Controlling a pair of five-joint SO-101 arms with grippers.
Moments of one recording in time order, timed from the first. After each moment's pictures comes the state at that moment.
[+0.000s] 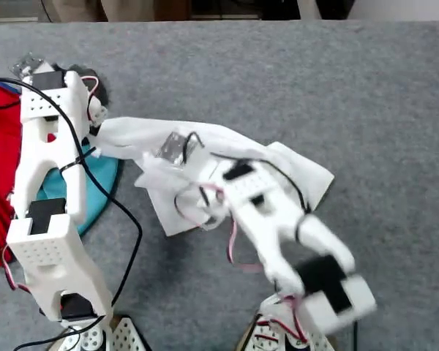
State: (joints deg) left arm -11.8 21.7 -18.4 80.0 30.2; right arm -27.1 1.7 37.8 46.5 23.8
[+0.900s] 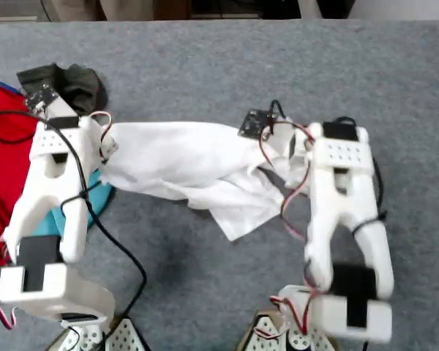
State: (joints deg) left arm -9.5 1.1 20.8 55.6 30.2; right arm 2.6 -9.5 26.3 70.9 62.0
